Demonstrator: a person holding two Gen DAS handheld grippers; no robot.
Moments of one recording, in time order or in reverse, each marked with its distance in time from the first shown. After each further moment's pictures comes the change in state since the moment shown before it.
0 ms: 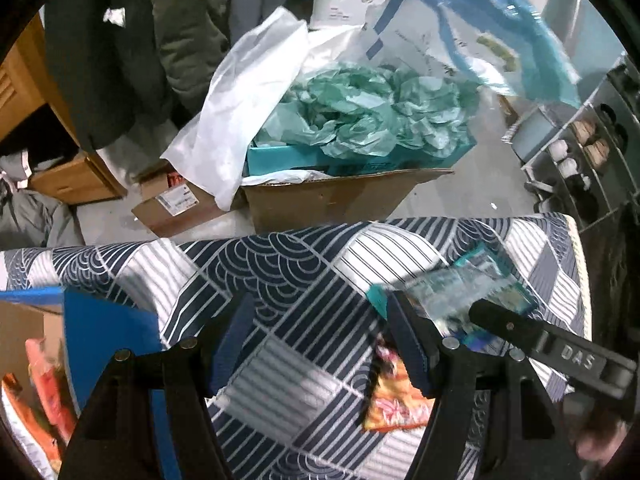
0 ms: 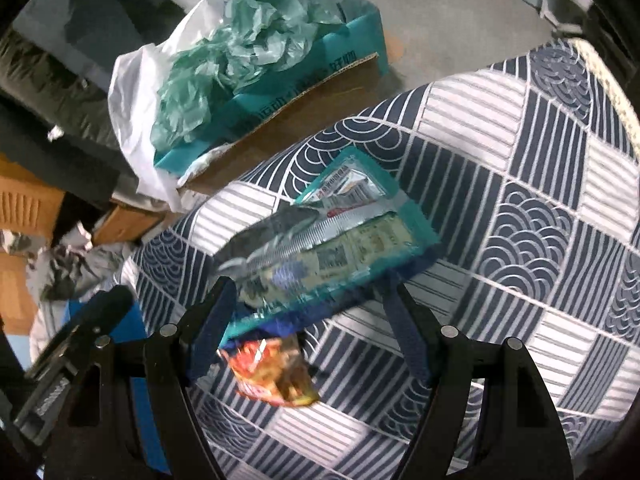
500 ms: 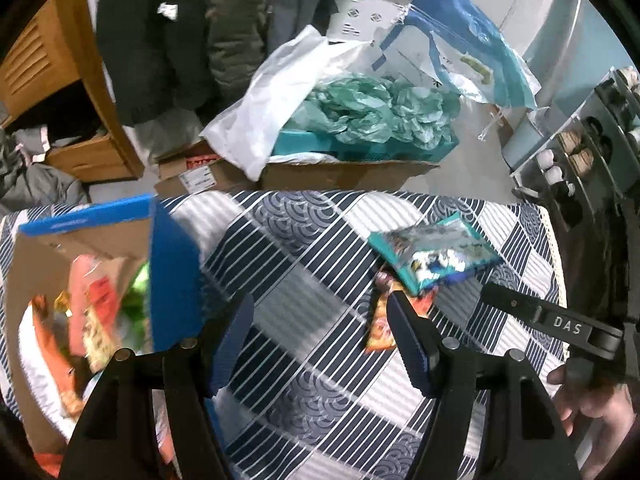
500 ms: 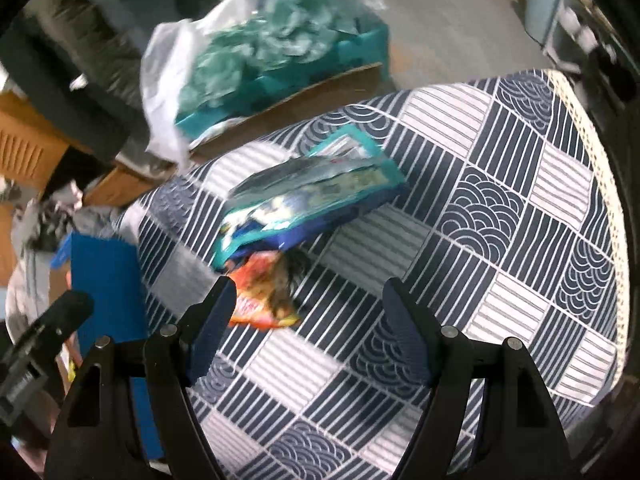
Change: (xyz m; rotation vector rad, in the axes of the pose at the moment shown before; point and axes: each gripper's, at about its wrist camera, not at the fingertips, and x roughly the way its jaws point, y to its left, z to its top) left arm -0.073 0.018 -0.050 -0.040 -0.027 -0.040; right arm -0.047 0.013 -0.040 -0.141 -0.005 -0.085
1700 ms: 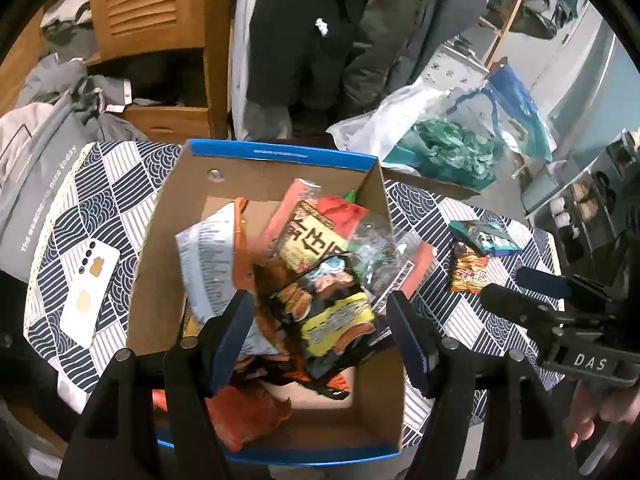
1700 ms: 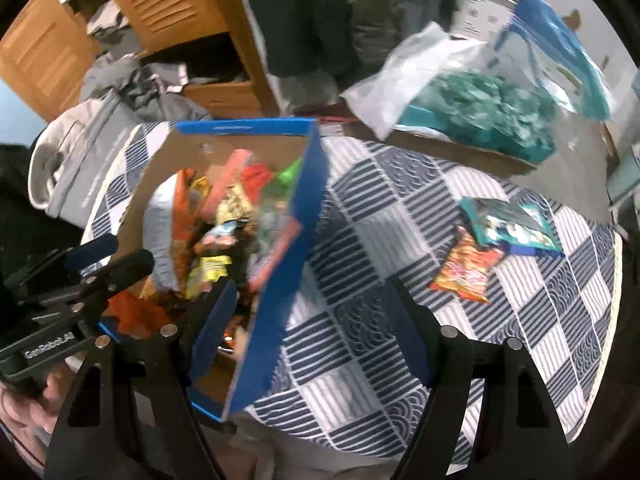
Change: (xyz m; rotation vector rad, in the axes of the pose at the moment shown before) left arm -0.122 0.155 -0.093 -0.170 -0.084 0.039; right arm -0.045 0.225 -0.110 -0.544 -0.015 0.027
